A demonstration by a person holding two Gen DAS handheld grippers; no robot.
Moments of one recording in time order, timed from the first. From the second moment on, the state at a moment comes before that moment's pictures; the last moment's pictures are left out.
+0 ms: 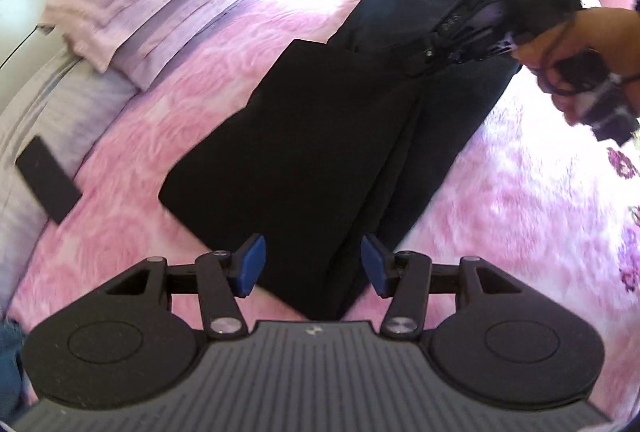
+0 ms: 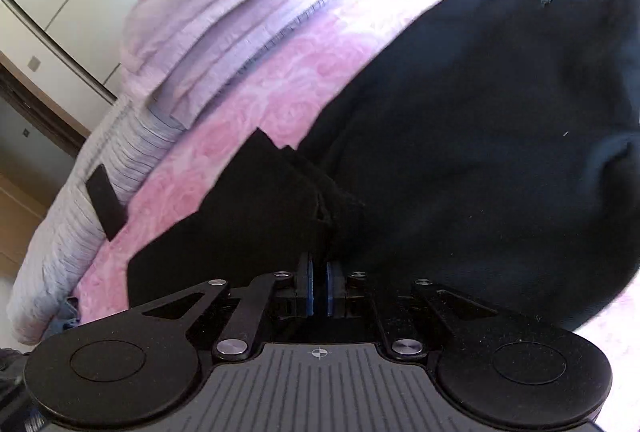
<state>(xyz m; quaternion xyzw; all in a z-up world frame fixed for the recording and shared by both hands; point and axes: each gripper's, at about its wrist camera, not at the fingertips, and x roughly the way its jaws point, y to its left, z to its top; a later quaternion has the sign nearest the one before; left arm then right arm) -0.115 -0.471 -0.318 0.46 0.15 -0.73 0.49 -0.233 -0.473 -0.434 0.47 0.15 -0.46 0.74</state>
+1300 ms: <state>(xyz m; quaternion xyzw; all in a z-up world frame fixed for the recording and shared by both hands) -0.228 -0.574 -0.395 0.45 0.24 -0.77 0.39 -0.213 -0.628 -0.427 0.36 0.26 -0.22 0.87</state>
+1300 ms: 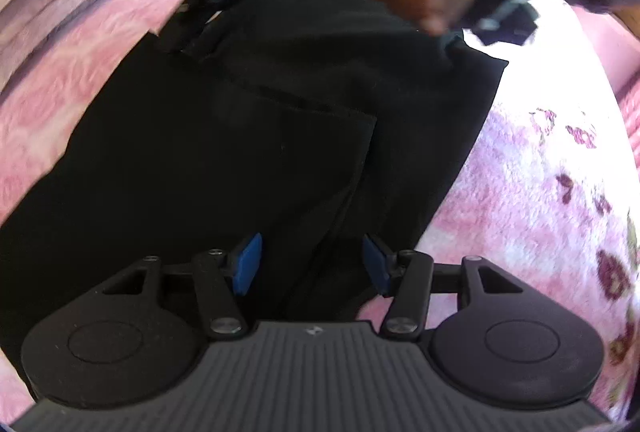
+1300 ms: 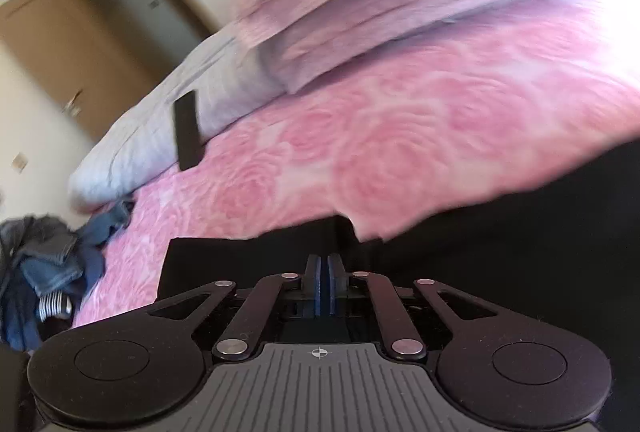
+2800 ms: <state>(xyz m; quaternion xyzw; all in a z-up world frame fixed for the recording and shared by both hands) -0.214 -0.565 -0.402 0.44 0.24 -0.78 0.38 -0.220 -0.641 -0.451 0.40 0.31 -0.16 0.85</state>
